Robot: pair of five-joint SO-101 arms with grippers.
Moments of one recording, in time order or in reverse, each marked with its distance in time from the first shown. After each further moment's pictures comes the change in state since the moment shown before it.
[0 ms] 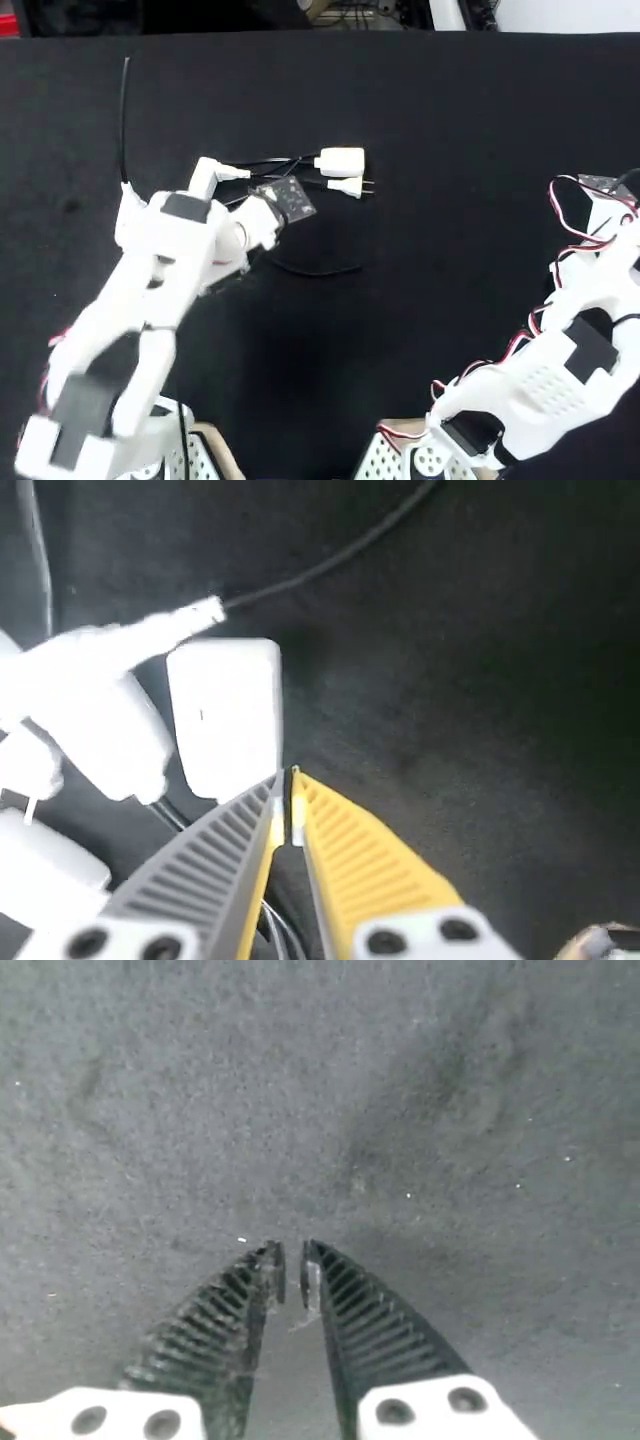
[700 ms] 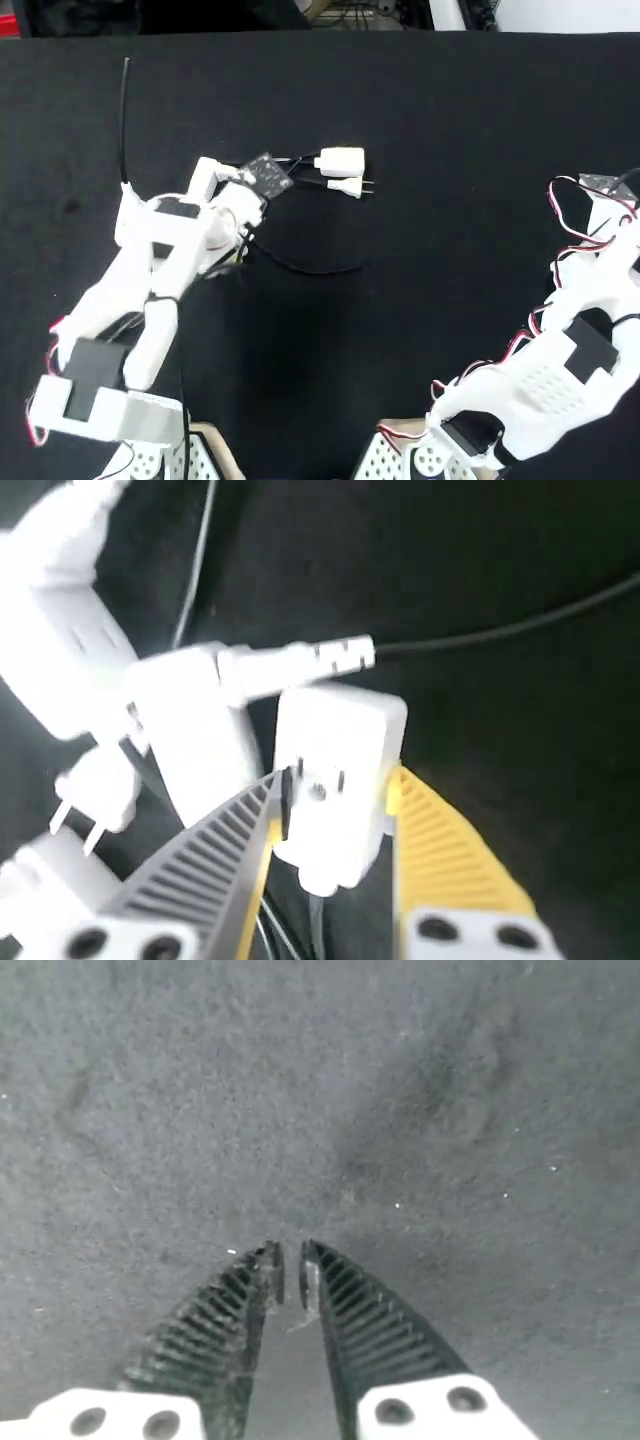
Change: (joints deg) left arm -5.6 19.6 0.5 -24.7 4.0; right arm 0.0 0.0 0.5 -2.1 0.0
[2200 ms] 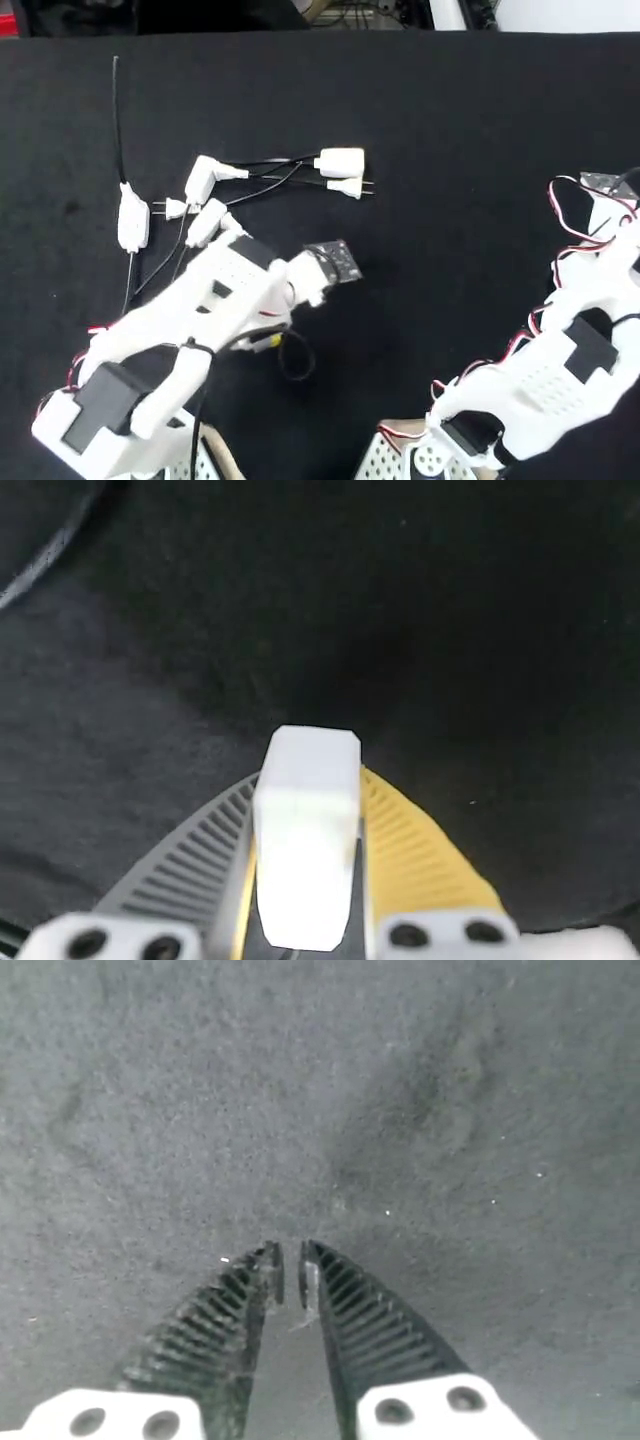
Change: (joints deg) left arm 23.2 -12.7 6.9 22.8 7.7; right arm 0.0 0.0 0.0 -1.0 0.0
